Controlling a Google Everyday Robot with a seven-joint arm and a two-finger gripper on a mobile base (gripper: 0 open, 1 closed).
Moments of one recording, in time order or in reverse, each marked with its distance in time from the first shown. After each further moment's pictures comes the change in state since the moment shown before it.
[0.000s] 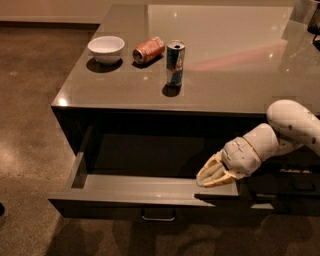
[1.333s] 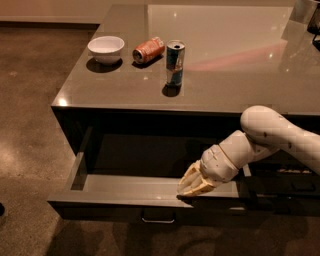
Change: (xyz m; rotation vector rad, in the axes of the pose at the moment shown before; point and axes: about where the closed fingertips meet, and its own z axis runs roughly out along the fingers) arm -0.007 -0.006 0.056 -0.007 0.098 0.079
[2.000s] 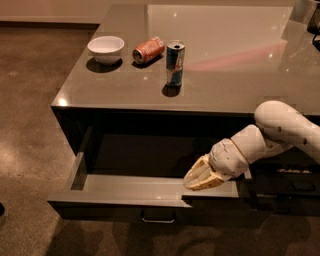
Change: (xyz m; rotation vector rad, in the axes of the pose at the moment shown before) arm -0.014 0.002 -0.028 0.020 -0.085 0.039
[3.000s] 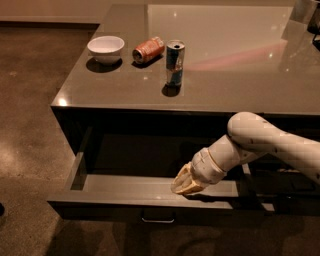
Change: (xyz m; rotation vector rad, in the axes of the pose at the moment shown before) arm 0.038 -0.034 0.052 0.073 0.187 -0.003
